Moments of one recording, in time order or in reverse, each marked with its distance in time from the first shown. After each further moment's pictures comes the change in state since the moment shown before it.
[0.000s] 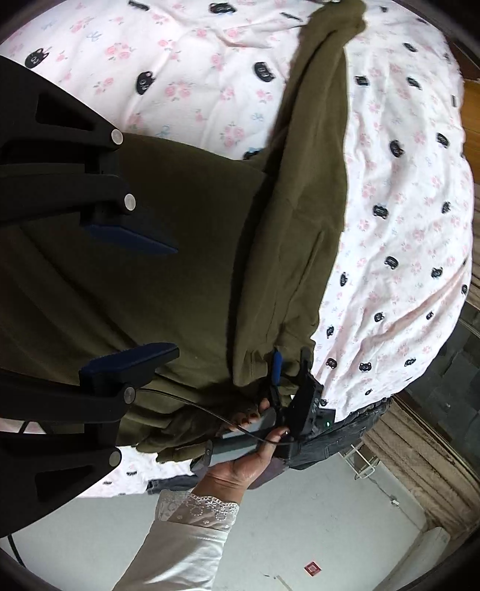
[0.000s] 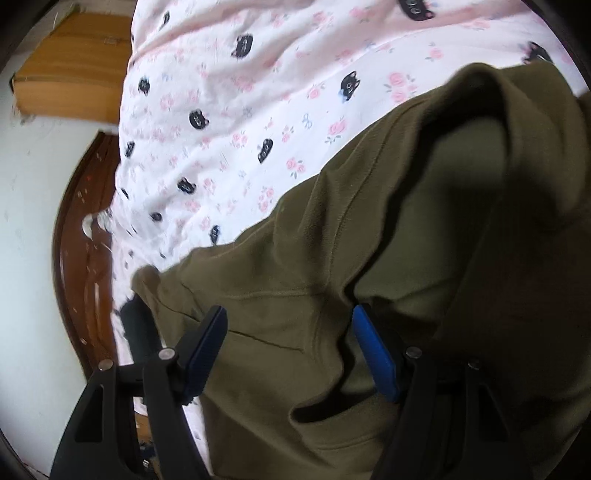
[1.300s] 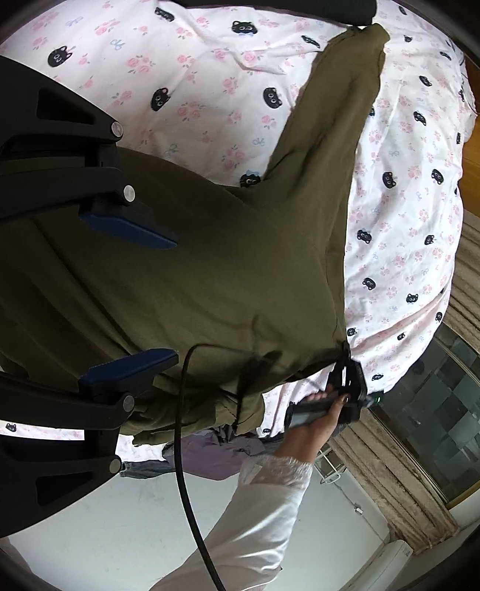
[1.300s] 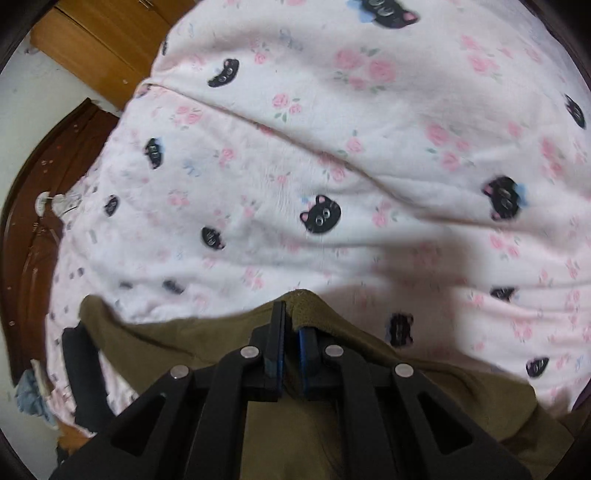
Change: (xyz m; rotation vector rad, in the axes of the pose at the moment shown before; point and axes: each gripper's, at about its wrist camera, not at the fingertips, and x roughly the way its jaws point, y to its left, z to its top) left arm -0.036 0.024 0.001 -0.129 -0.049 -0.030; right arm 0.002 0.116 0.166 -0.252 -0.136 -0.327
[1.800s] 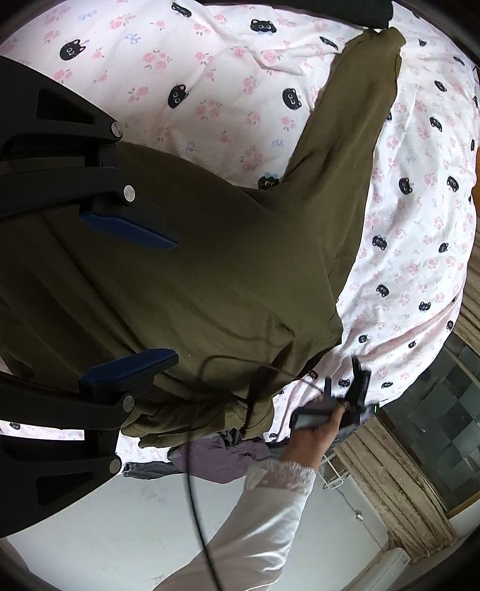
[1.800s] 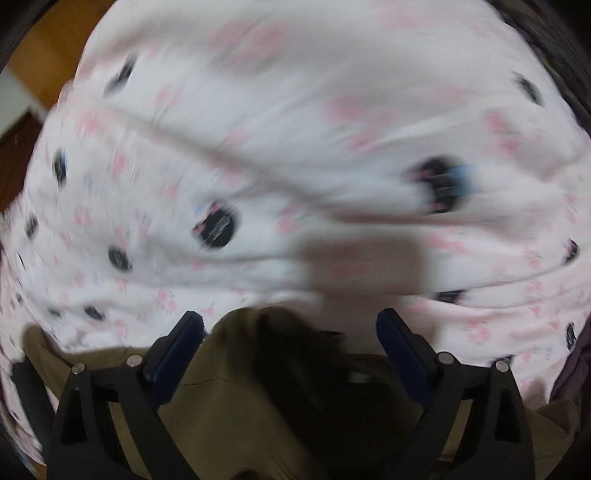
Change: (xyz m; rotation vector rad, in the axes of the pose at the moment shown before) left arm 0.007 0.001 -0.007 -0.014 0.039 -0.001; right arm -0.026 -0.062 -0.002 0.135 -0.085 -0.194
